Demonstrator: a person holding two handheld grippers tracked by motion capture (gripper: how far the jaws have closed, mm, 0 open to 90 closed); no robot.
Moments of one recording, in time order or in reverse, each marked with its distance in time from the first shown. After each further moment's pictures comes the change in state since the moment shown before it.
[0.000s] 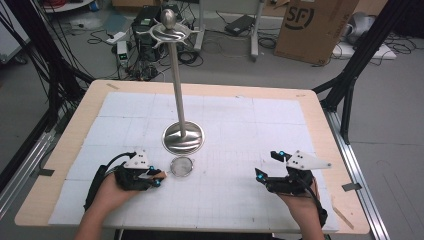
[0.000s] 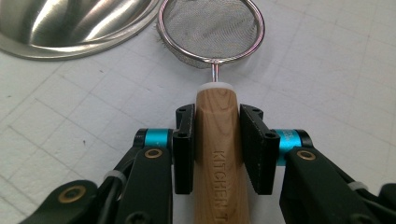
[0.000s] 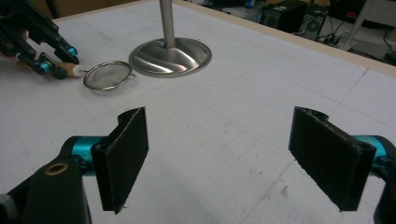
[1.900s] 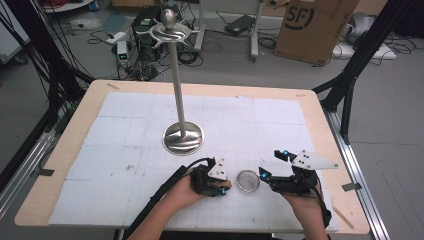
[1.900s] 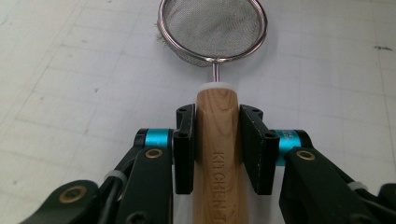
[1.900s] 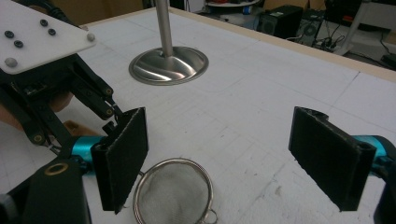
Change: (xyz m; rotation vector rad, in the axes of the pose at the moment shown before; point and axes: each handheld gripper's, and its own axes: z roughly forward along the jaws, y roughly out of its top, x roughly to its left) left arm -0.092 0.119 0.123 0.033 -0.167 0.254; right arm -0.004 0.002 -0.010 -0.029 -0.002 0.020
